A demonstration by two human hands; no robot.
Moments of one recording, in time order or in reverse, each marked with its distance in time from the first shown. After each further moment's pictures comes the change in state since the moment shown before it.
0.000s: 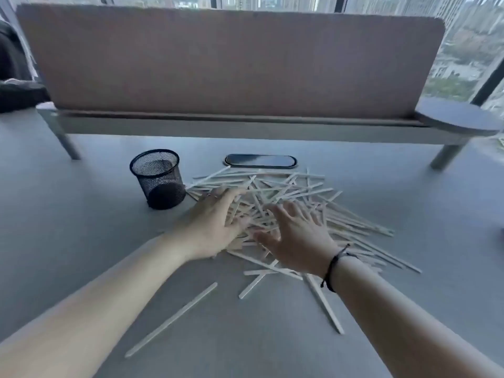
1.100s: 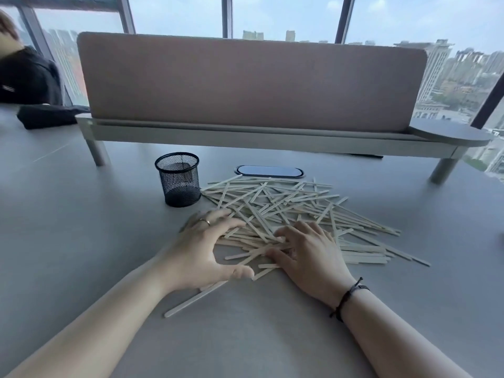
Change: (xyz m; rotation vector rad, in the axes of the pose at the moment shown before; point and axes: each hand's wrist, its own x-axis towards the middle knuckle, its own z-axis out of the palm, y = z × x) left_hand -0.074 -0.031 0.018 0.071 0.097 0.128; right_hand -0.044 0.005 0.040 -0.048 0.307 -0.150
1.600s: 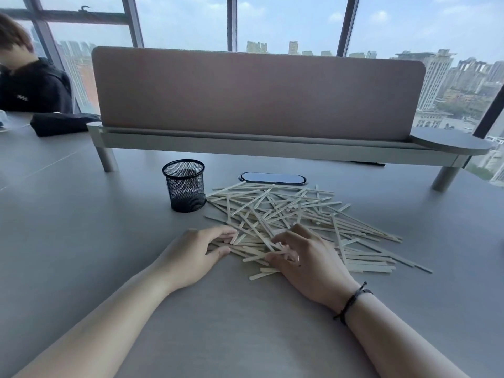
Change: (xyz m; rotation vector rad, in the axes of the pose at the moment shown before) left_hand 0.002 -0.024 0.010 -0.186 0.135 -0.044; right_hand -0.002 -0.005 -0.006 0.204 0.037 -0.073
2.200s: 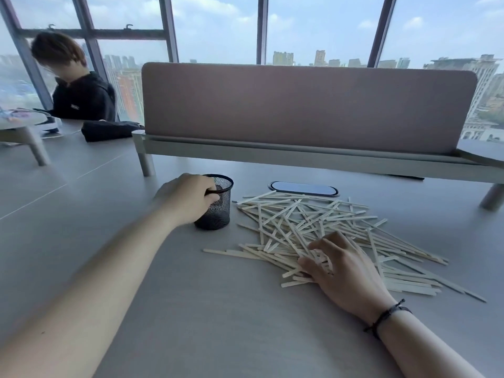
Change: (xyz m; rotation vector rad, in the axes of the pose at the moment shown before) left_hand 0.048 -0.008 -0.110 0.504 0.131 -0.278; right_hand 0.011 0.006 0.009 -0.110 0.052 0.034
